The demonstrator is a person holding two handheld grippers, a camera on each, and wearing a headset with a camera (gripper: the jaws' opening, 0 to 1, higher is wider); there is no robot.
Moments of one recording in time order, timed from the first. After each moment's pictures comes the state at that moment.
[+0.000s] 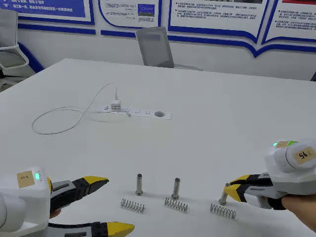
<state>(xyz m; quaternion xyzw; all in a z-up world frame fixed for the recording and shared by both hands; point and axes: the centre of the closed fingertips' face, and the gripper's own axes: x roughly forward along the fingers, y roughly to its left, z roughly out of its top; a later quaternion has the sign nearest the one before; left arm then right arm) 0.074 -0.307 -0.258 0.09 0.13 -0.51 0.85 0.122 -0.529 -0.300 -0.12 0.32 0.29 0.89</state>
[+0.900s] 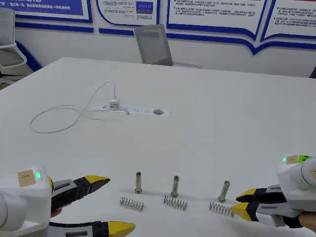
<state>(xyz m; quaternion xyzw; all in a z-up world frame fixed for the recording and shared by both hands) 0.072 -0.311 -0.259 0.09 0.13 -0.52 0.84 0.087 -0.532 -0.328 -0.14 0.34 0.35 0.86</state>
